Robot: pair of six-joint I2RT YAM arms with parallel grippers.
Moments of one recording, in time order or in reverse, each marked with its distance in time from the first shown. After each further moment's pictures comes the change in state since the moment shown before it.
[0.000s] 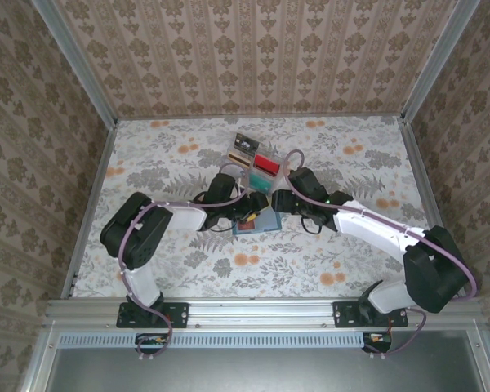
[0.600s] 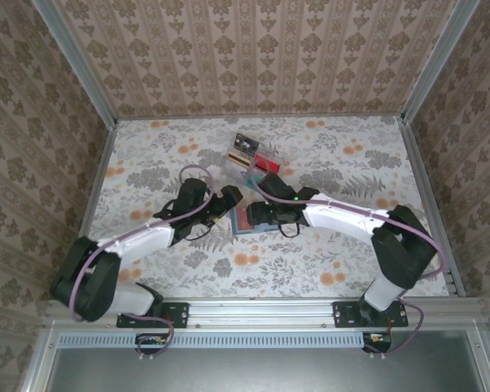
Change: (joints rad) left arm 0.080 -0.544 -0.206 -0.346 -0.328 -0.013; right arm 0.157 0.298 0.230 -0.158 -0.095 0.018
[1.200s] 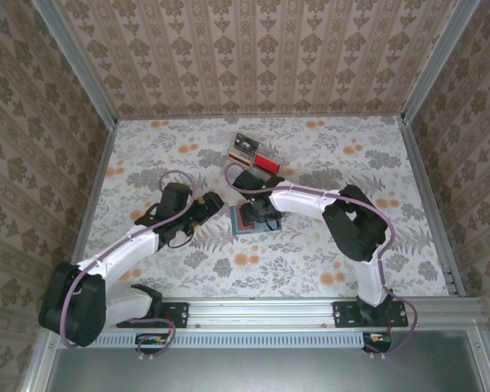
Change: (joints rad) left arm 0.127 -0.074 -0.028 -0.196 0.030 0.091; right arm 0.007 0.312 0.286 -0.205 0.113 -0.095
